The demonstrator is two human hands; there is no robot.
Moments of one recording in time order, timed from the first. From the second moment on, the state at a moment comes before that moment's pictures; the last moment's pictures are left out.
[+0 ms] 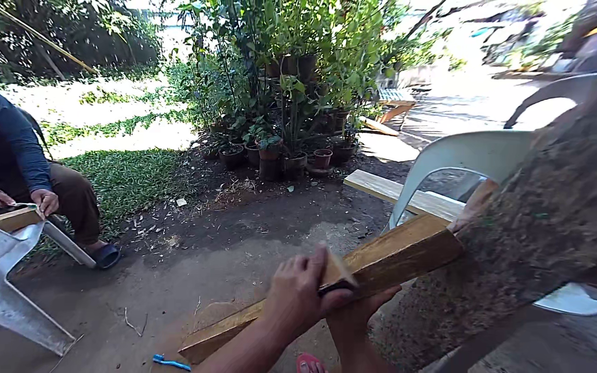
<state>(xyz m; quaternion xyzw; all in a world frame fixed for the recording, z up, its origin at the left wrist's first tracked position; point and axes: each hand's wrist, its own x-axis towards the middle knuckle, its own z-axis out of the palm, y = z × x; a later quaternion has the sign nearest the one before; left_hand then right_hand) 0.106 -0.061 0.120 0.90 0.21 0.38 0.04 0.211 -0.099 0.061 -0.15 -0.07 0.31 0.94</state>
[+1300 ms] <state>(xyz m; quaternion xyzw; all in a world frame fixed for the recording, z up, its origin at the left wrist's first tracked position) -0.072 0.045 0.007 0.78 0.58 -0.05 0.24 0.218 -0.105 0.066 -0.27 -0.03 0.24 0.93</state>
